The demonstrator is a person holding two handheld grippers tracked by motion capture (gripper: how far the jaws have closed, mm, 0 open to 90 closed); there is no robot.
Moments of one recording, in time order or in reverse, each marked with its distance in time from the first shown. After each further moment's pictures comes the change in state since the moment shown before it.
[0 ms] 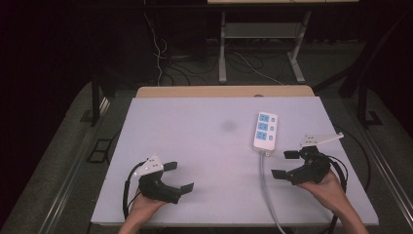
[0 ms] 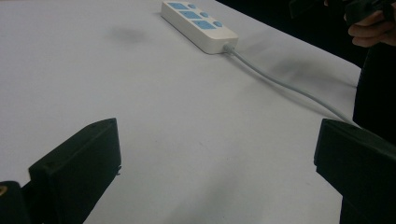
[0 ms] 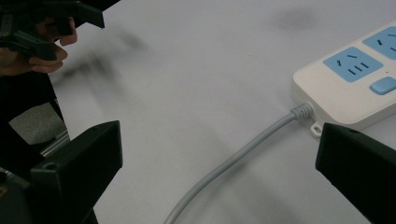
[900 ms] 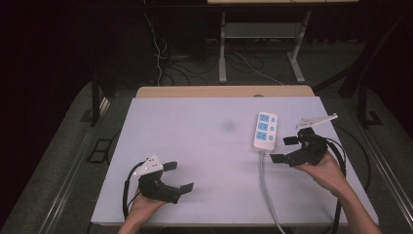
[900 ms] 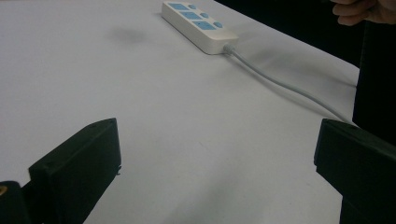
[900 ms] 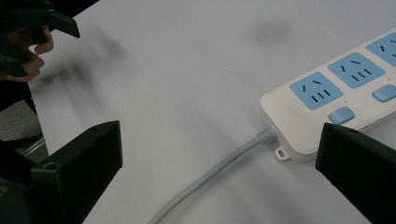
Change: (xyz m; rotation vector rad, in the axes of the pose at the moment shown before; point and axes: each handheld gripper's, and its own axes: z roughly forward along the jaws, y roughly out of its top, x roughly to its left) left arm 0.001 0.000 0.000 -0.005 -0.001 -0.004; right arm -0.023 0.037 0.004 0.057 -0.026 -0.010
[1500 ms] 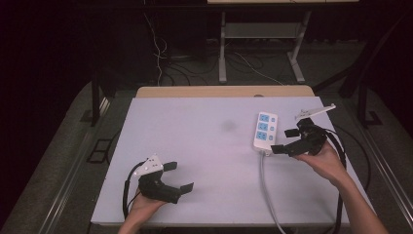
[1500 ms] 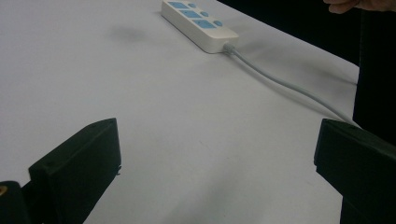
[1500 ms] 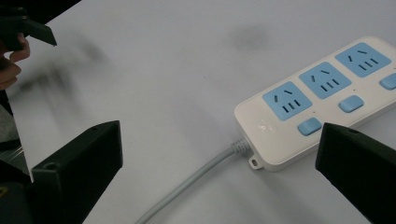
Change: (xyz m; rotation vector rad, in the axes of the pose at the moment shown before) left arm 0.001 0.000 0.000 0.005 -0.002 0.000; right arm -0.018 0.018 0.002 0.022 -0.041 0.008
